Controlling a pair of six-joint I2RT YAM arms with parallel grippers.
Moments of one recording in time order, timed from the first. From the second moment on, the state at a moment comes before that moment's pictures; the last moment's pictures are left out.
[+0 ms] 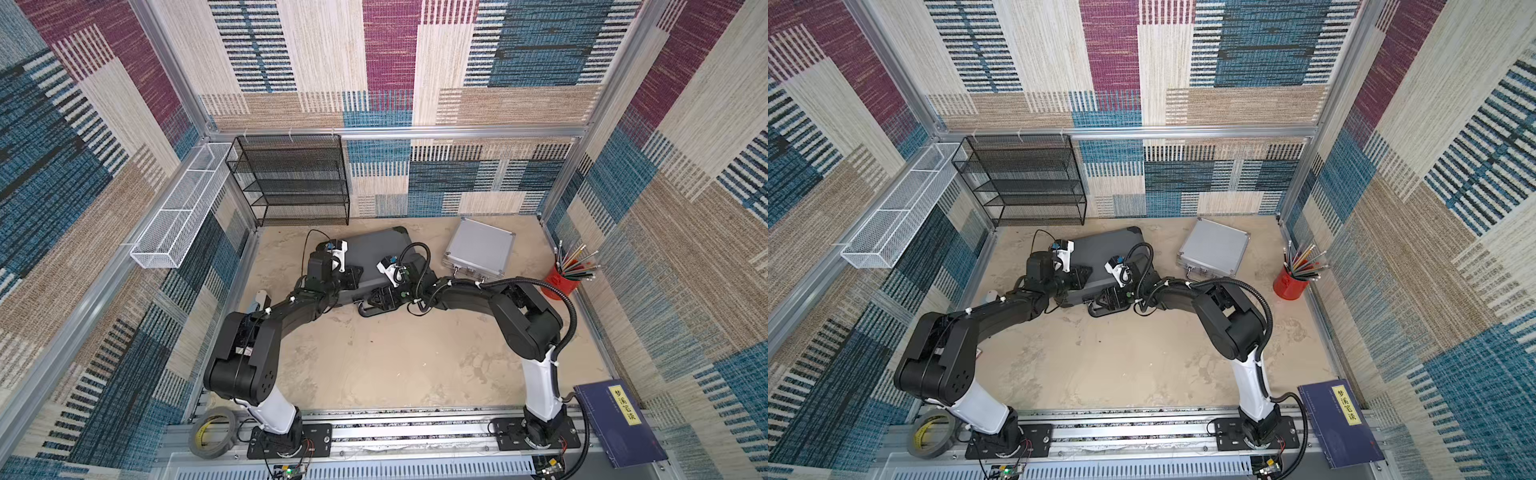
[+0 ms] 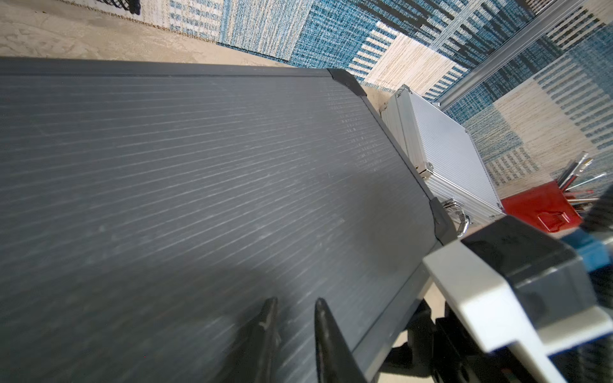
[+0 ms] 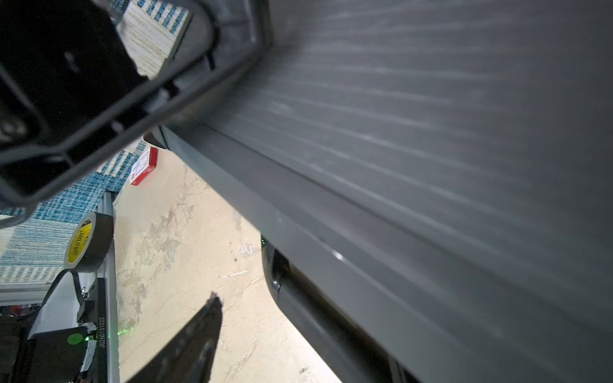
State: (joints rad) left arm -0.24 1.65 0.86 0.25 0.34 -0.35; right arm 0.66 2.05 1.29 0.05 -0.51 0.30
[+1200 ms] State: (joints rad) left arm -0.24 1.67 0.87 0.25 0.35 -0.35; right arm 0.73 1.99 1.31 0.00 -0.38 0.09
